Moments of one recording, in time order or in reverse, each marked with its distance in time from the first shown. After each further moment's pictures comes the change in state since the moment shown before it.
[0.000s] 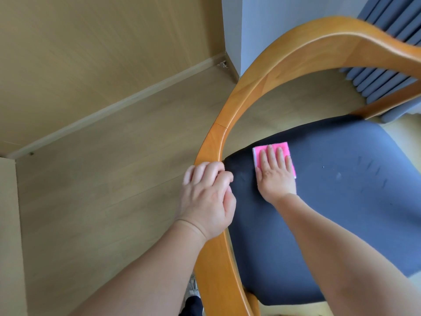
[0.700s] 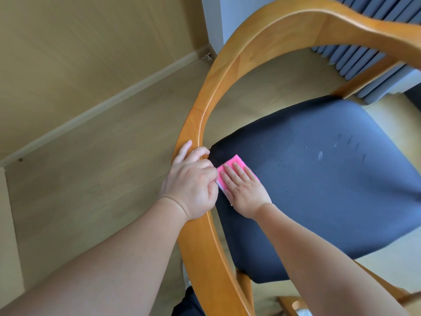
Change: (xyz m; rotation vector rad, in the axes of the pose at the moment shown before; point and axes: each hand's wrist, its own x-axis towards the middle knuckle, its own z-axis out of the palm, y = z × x) left_hand 0.005 -0.001 -0.003 0.103 -0.187 0.260; right_hand -0.069 -0.030 0.022 -0.094 -0.094 -0.390
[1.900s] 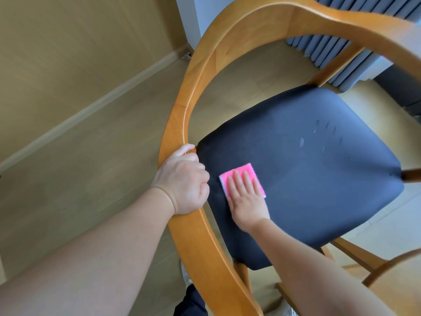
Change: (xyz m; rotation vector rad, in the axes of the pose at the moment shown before) left_hand 0.005 -0.004 0.001 0.125 -0.089 0.263; right_hand -0.058 -0.024 0.021 0.167 0.028 0.306
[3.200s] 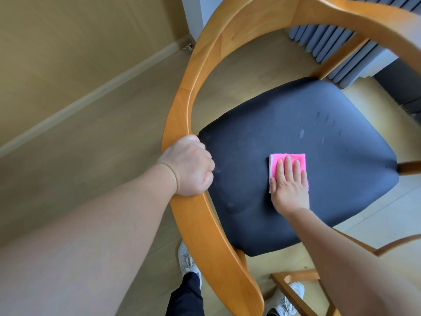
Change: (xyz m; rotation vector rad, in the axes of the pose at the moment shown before) left_hand 0.004 0.003 -0.011 0.064 -0.231 0.112; right_hand -0.028 0.089 -0.008 0.046 0.035 0.372
